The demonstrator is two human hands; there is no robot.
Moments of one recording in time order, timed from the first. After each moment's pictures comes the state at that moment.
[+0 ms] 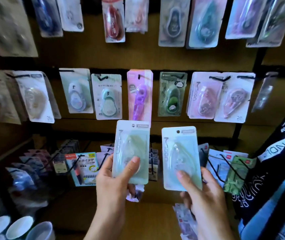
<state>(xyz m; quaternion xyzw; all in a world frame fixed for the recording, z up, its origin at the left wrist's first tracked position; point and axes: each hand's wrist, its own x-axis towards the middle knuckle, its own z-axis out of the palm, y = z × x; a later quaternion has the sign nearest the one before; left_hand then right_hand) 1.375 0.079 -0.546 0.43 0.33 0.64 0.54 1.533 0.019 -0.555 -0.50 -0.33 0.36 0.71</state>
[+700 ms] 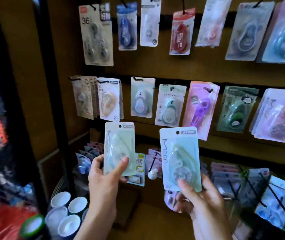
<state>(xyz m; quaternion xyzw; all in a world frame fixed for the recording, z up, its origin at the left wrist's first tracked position) 1.242 0.097 -0.547 0.32 0.41 0.75 0.40 1.430 0.055 -0.549 -0.37 -0.39 0.50 0.67</state>
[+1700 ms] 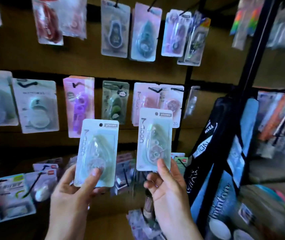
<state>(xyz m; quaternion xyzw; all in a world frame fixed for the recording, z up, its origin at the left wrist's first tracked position) 1.424 0.087 -0.543 0.42 0.25 0.63 0.60 1.572 0.011 -0.522 -0.30 -0.21 0.41 0.84</state>
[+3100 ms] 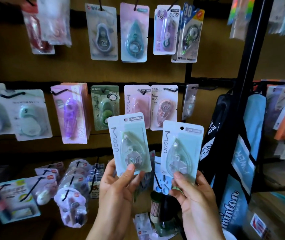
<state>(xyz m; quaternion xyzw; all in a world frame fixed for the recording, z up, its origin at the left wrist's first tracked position) 1.529 0.058 -0.527 0.36 0.17 0.58 0.71 1.653 -0.020 -0.534 -0.39 -0.21 0.34 0.83</state>
